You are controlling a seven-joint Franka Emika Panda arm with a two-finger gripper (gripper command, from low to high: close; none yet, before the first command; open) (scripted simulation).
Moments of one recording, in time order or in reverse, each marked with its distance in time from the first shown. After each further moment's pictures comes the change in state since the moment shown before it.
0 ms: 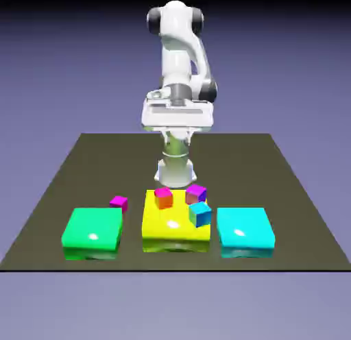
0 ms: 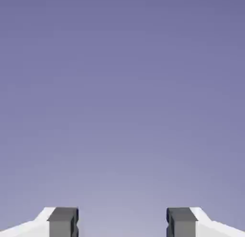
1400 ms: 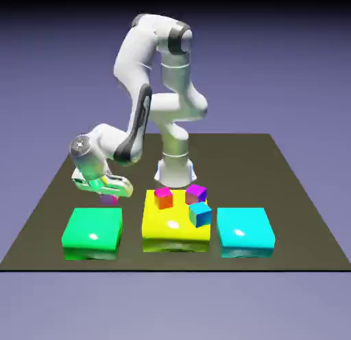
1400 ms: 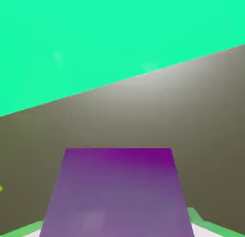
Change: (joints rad) arm 0.053 0.695 -0.479 0.338 -0.111 -0.817 -0.365
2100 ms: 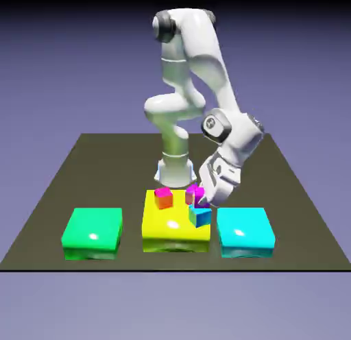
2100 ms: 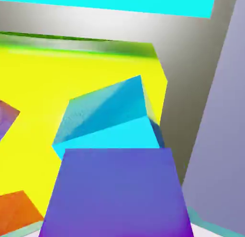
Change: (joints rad) arm 0.328 -0.117 0.451 0.017 -0.572 0.049 -0.413
